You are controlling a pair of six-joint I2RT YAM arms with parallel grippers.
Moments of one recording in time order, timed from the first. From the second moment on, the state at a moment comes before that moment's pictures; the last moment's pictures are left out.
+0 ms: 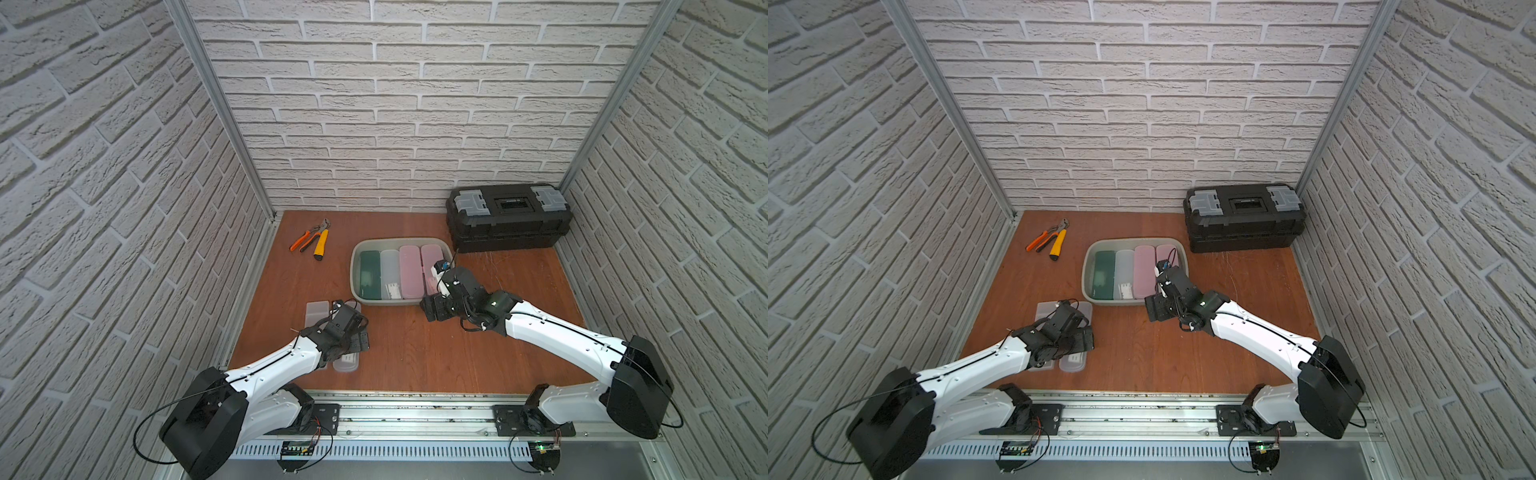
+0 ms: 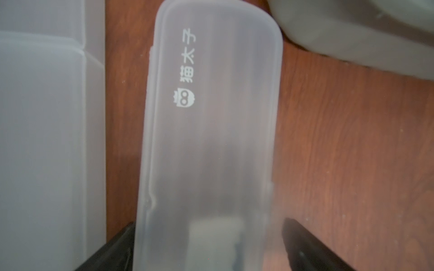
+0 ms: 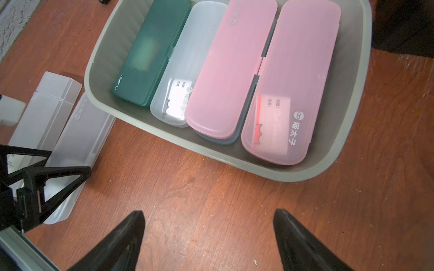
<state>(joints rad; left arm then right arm) -0.66 1.13 0.45 -0.46 -0.19 -0.75 0.71 1.35 0.95 -0.47 0.13 0.36</state>
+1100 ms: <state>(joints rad) -0.59 0.78 0.53 -0.64 -0.48 -0.79 0.90 1.50 0.88 -0.36 -0.02 0.44</state>
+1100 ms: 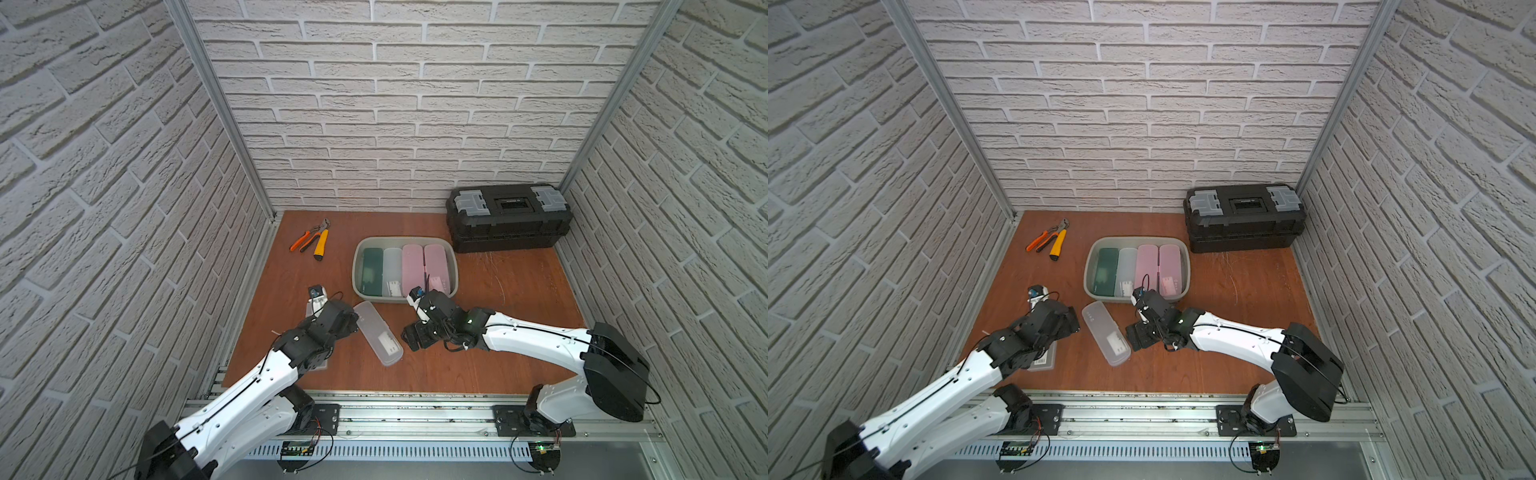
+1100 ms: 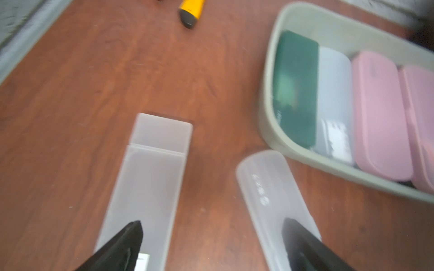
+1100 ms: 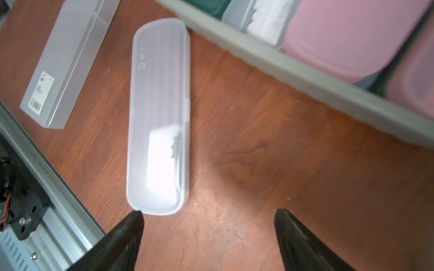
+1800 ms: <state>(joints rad) -0.19 0.86 0.52 -0.60 -0.22 -0.62 1.08 1.82 1.15 -0.44 0.02 0.46</state>
